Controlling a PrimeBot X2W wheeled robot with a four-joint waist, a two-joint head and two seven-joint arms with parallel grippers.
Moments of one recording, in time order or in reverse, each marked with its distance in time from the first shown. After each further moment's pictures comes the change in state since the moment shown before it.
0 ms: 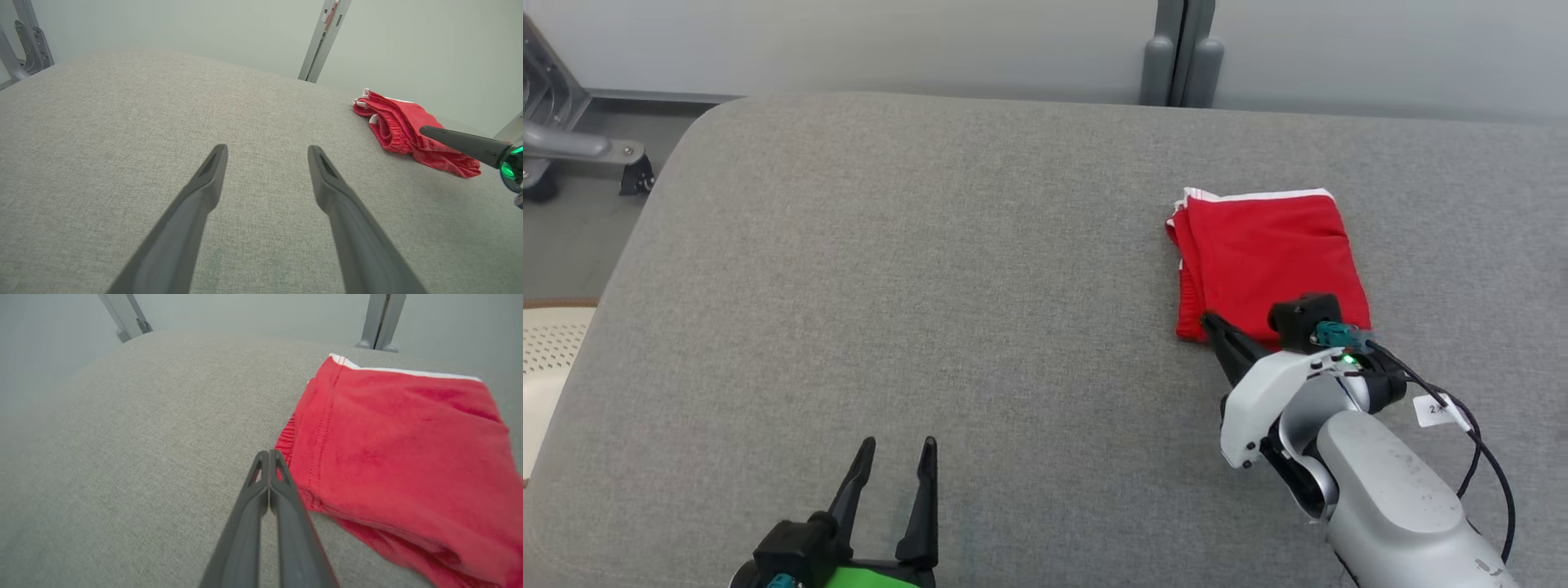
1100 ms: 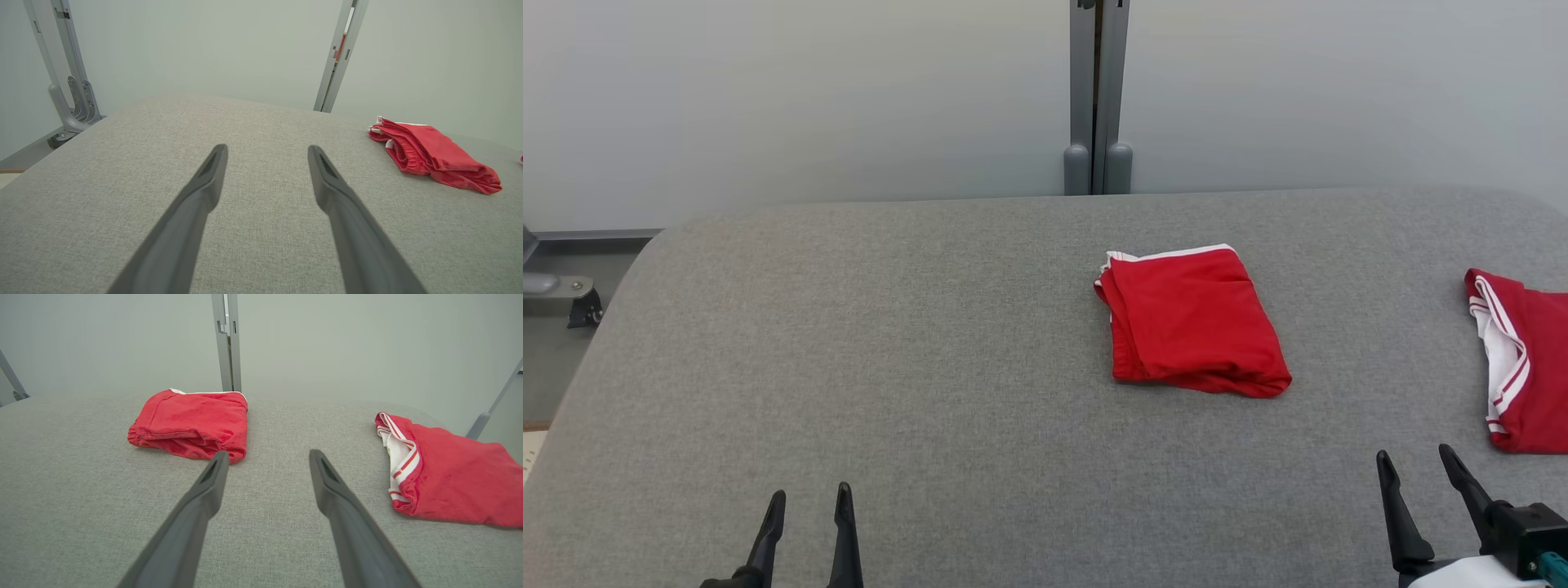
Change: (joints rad) left arm 0.133 0.000 0.180 -0.060 0.093 0.027 0.000; right arm 0.631 -0.038 -0.444 -0.444 -0.201 0.001 -0.237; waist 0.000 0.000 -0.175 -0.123
